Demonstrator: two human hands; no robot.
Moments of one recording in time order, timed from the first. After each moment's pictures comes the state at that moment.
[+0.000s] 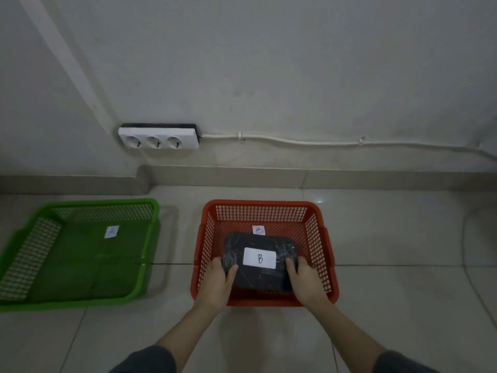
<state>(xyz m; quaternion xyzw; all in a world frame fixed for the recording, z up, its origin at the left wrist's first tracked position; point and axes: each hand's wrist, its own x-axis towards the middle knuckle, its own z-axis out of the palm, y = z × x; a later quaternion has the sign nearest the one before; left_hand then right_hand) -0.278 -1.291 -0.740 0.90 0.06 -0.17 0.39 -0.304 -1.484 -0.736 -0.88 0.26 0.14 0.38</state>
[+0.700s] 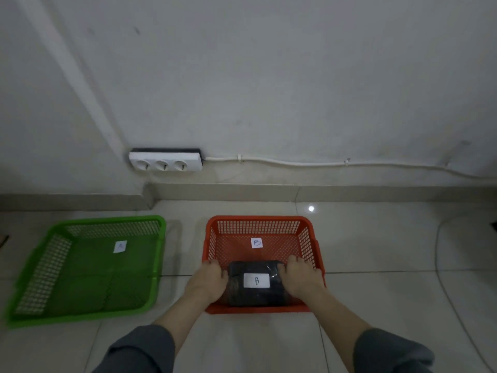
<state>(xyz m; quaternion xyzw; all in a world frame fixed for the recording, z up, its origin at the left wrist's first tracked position) -0.247 -1.271 -0.661 0.94 -0.02 -0.28 0.18 -0.283 -1.469 -0.658 -0.94 0.19 0.25 0.14</state>
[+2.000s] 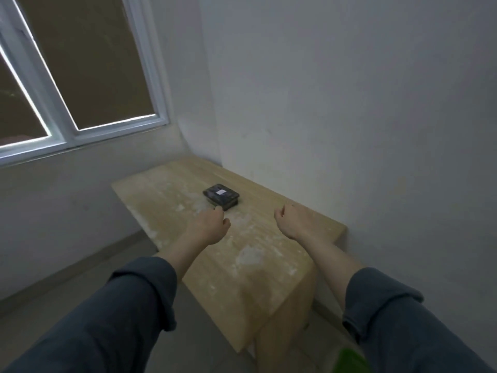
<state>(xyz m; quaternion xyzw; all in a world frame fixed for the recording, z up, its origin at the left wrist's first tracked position) -0.366 -0.514 0.131 0.95 0.30 0.00 0.09 -0.244 -0.676 0.112 -0.94 -0.29 0.05 0.20</state>
